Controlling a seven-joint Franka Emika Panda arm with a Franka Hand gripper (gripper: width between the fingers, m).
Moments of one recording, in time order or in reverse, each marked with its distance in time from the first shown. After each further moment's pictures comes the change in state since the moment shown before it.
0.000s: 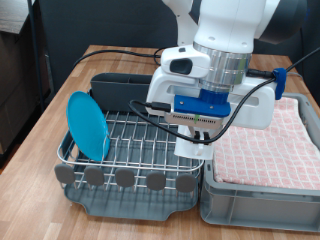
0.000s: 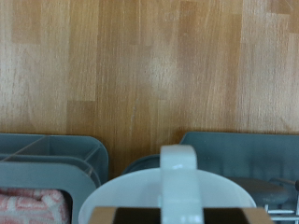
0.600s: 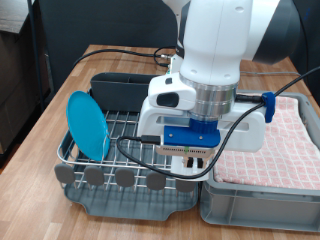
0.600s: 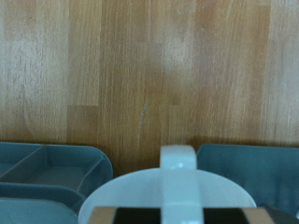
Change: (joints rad) arm -0.078 0.118 0.053 0.119 0.090 -0.066 -0.070
